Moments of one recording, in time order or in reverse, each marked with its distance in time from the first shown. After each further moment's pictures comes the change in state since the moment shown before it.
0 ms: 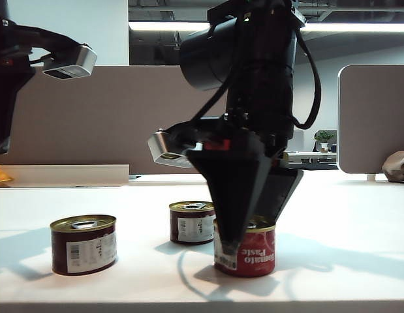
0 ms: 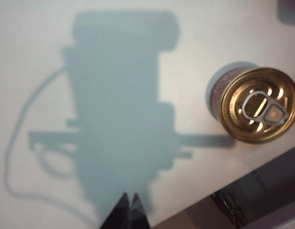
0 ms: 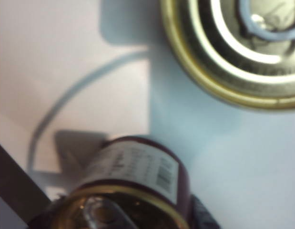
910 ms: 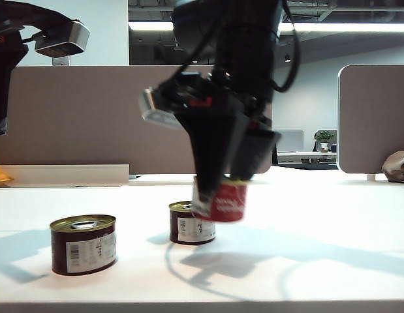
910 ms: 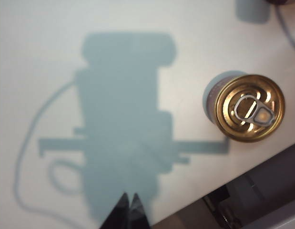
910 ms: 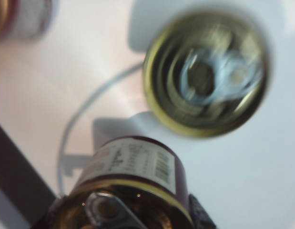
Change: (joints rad) left arm 0.000 -0.072 0.000 -0.003 0.000 -0.014; right arm -0.003 -0.008 0.149 -0.051 0.021 0.002
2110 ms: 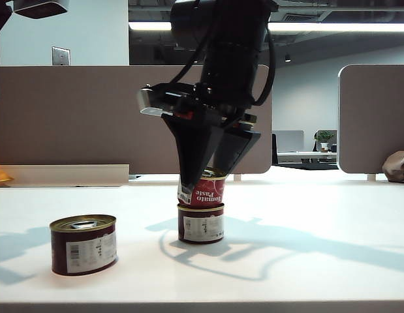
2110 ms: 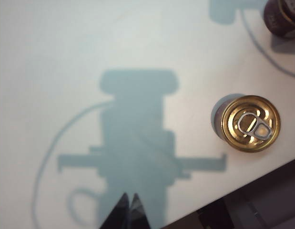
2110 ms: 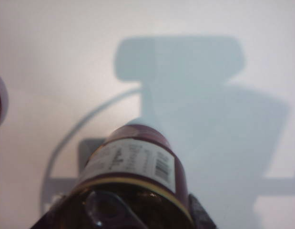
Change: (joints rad) left arm 0.000 -0.124 0.000 0.011 -0.044 -0.049; right arm -0.034 0.047 0.046 0.157 0.068 -0.003
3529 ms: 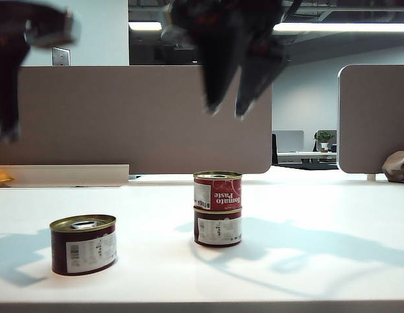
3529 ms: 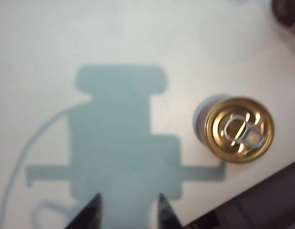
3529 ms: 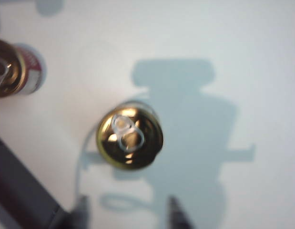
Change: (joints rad) left arm 0.000 0.027 -0.141 0.148 0.080 0.000; right arm -0.001 -0.188 0.096 -0.230 0.042 0.031
